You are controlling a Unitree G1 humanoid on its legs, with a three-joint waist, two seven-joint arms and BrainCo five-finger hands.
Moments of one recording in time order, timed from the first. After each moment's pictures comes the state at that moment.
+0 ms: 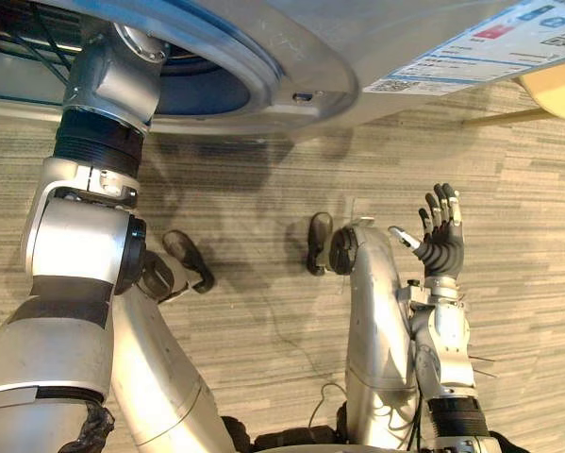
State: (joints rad) left arm -1.48 0.56 -0.18 0.78 0.52 0.02 0.33; right arm -0.09 -0.07 -0.08 0.05 0.21 -0.36 -0.13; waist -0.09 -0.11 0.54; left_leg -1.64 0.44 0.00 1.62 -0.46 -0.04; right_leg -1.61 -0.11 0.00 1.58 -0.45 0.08
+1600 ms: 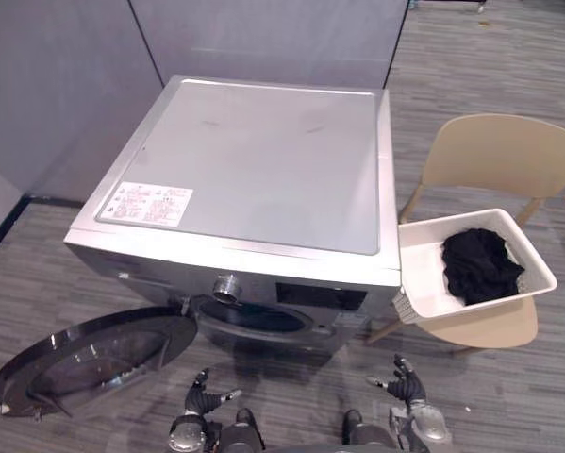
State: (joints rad) left arm 0.12 0.10 0.03 0.88 0.13 -0.15 0.15; right arm 0.11 -0.10 -0.04 0.81 0.07 -0.17 -0.11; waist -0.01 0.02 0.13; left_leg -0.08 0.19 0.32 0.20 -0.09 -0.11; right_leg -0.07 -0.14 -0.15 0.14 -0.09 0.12
